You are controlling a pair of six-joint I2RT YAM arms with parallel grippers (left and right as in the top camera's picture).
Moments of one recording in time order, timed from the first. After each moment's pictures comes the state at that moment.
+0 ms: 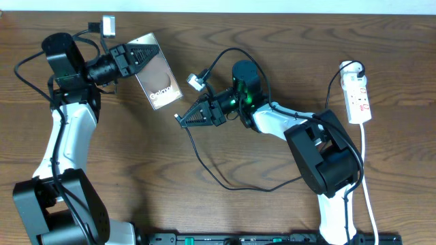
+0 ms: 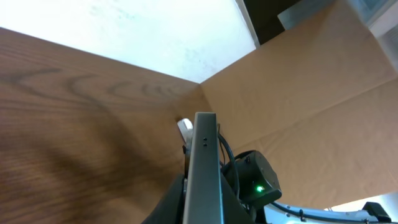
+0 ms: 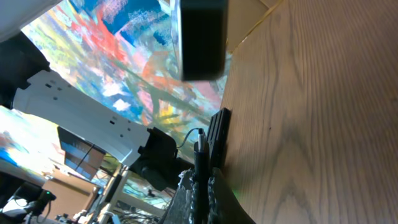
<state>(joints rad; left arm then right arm) 0.22 1.63 1.12 0.24 1.26 -0.71 0.55 2.15 1.23 0.82 -1.51 0.81</state>
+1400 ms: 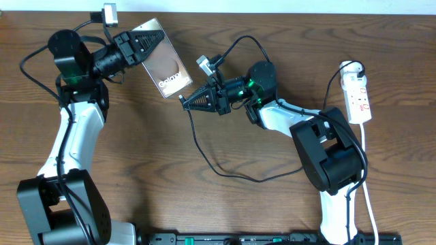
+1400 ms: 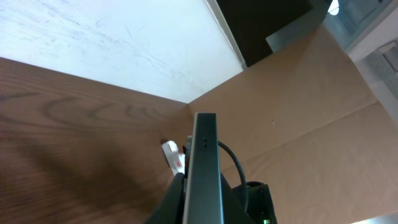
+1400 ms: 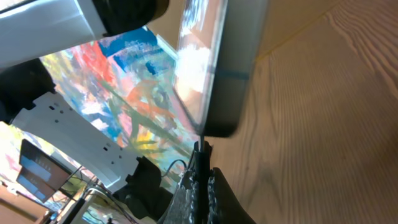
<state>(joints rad) 0.16 1.63 1.12 0.49 1.16 -0.97 0.50 2.15 1.23 1.22 -1.42 1.04</state>
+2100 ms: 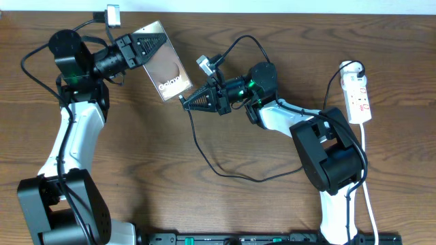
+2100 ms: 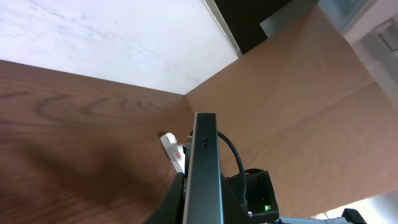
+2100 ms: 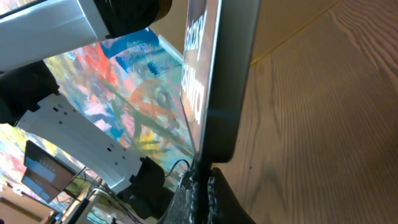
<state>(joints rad) 0.16 1.63 1.12 0.49 1.22 -0.92 0.50 2.15 1.23 1.24 -1.42 1.07</state>
